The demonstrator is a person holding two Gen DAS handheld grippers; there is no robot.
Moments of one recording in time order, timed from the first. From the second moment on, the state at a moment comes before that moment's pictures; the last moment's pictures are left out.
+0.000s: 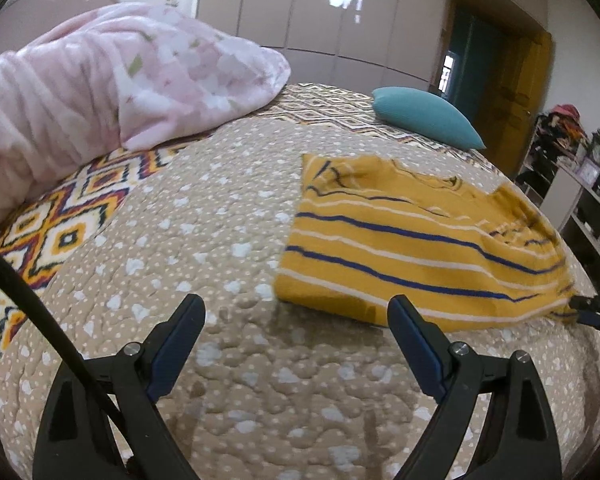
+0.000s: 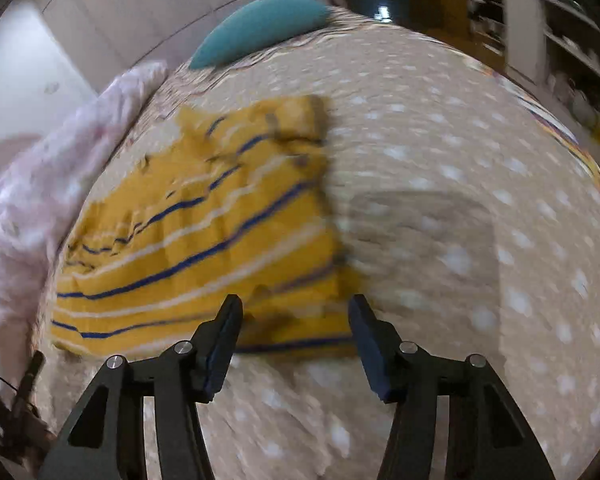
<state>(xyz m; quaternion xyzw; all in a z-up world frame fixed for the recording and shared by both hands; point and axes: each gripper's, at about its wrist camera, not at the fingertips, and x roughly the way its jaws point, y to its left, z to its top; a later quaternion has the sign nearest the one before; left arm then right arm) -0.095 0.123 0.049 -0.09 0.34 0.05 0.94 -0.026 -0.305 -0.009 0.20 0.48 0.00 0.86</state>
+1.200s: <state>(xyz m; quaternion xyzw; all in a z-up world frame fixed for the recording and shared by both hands) -0.068 0.099 0.006 -0.04 0.44 0.07 0.89 -0.086 -0.243 -0.034 0.05 0.38 -0.08 0.92</state>
